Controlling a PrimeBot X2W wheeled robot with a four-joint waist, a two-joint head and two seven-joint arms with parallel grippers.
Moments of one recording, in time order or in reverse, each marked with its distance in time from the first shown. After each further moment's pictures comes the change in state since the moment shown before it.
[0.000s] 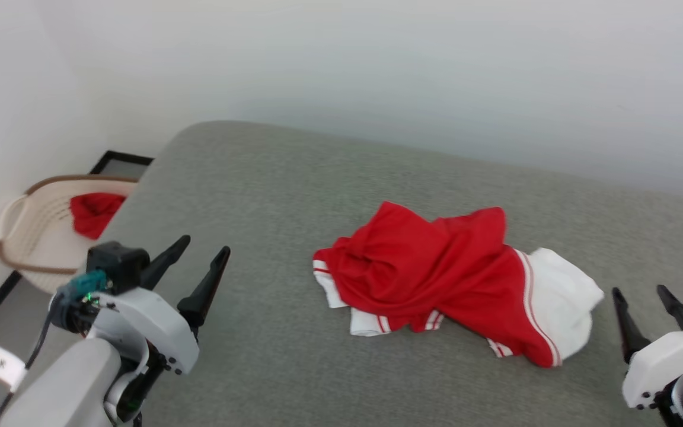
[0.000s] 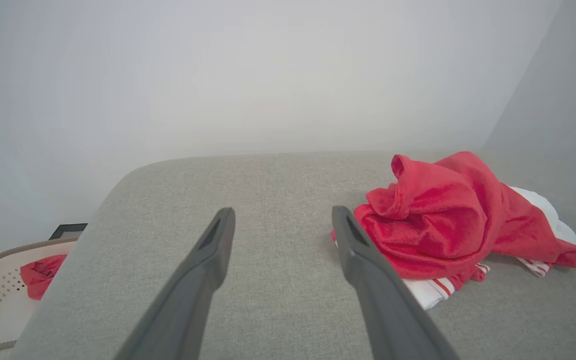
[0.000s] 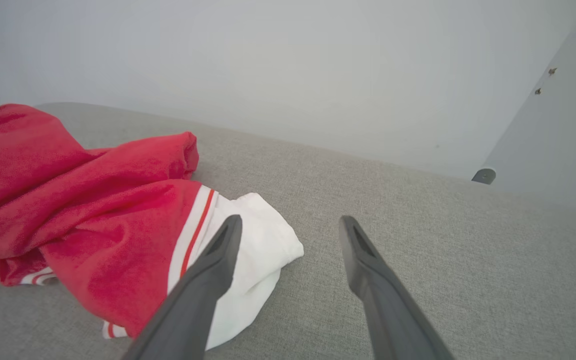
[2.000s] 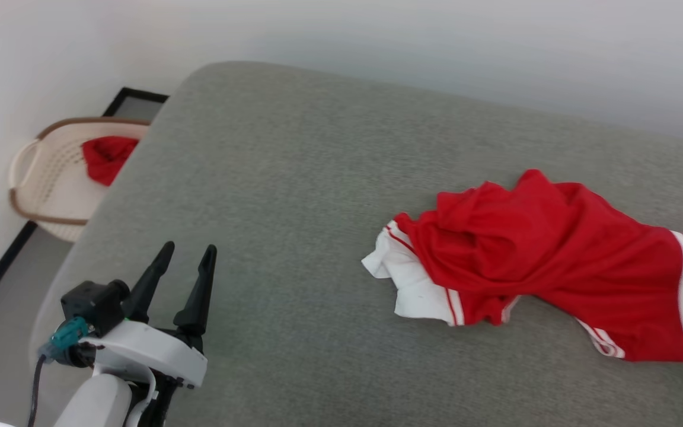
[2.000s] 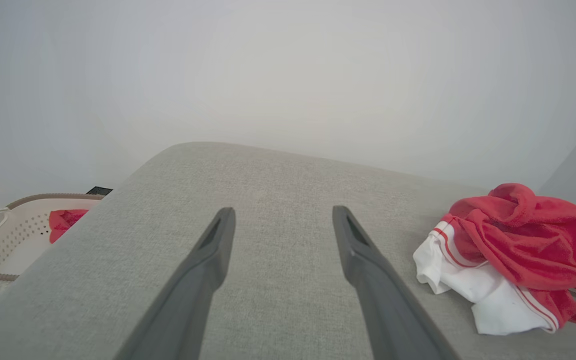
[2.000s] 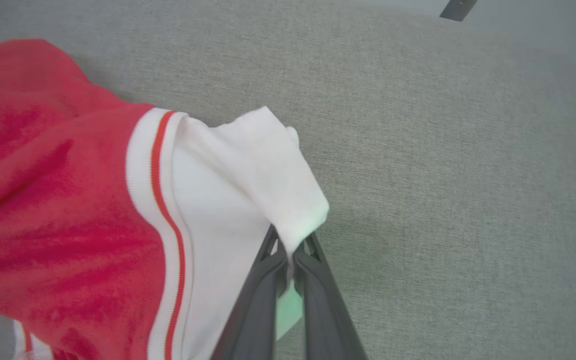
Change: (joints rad) left arm 0.217 -0.225 0.389 -0.074 0.218 -0.028 -0.098; right arm -0.174 -0.159 -0.211 -0.003 0.039 0.001 0.676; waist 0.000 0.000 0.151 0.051
